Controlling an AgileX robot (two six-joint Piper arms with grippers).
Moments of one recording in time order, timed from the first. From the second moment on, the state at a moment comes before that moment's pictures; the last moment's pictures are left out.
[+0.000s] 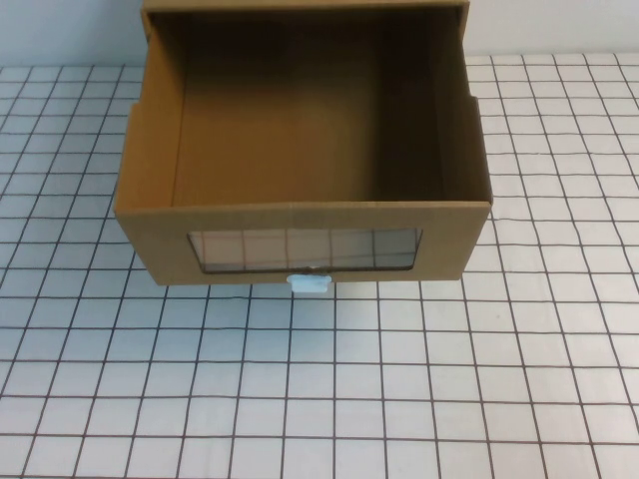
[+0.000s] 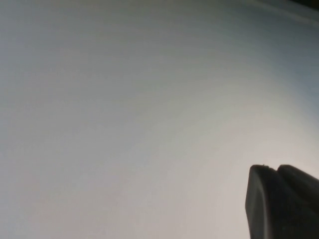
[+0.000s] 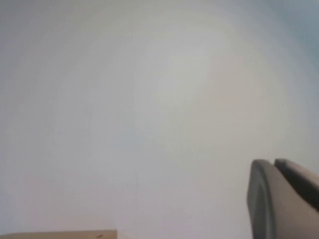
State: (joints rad) right arm 0.07 -0.01 0.02 0.03 -0.61 0.06; left arm -0.18 -0.02 0.03 -0.03 -0.87 -0.19
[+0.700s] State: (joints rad) right arm 0.07 -0.02 0.02 0.01 -1.01 0.21; left arm -0.18 -0.02 0.02 -0.03 -1.17 -0.17
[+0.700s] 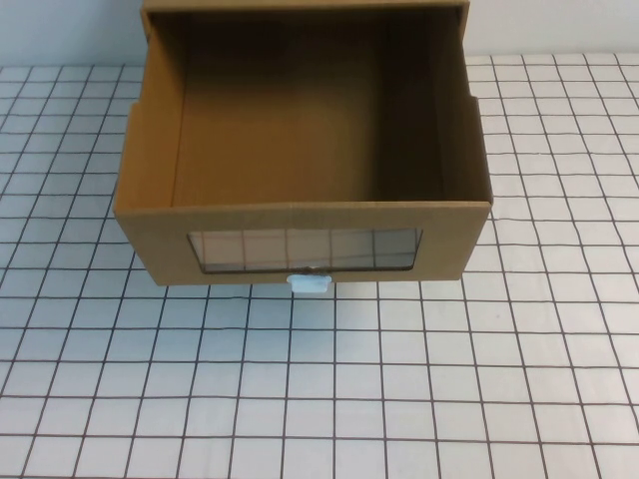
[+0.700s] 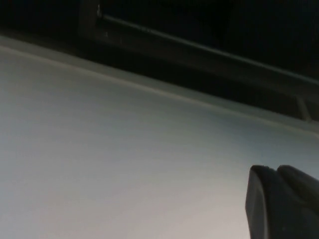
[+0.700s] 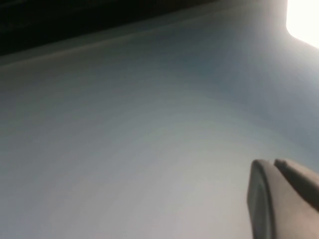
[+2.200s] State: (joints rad) right arm 0.07 0.45 -0.90 -0.21 0.58 0.48; left arm -0.18 0.44 -0.88 0.03 0.34 0.03
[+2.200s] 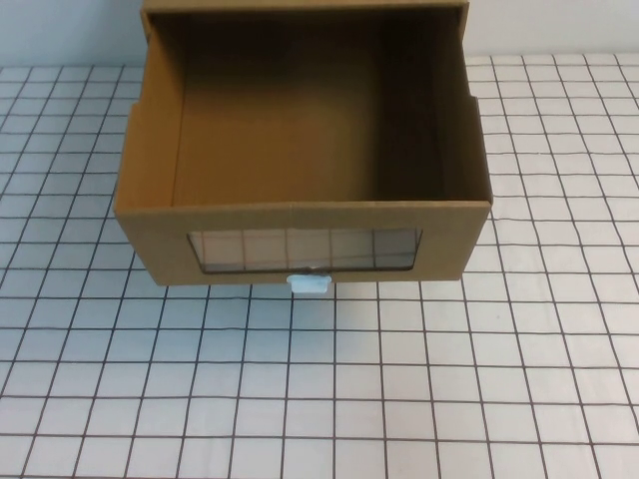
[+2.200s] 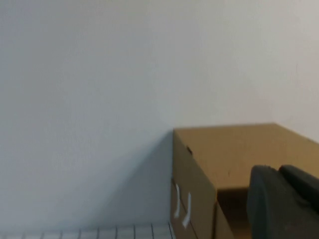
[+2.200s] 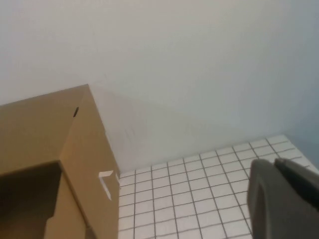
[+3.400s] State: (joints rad) right arm 0.22 0.96 -1.03 1.03 1.05 -0.69; left arm -0.18 1.78 -2.04 -0.76 1.13 0.32
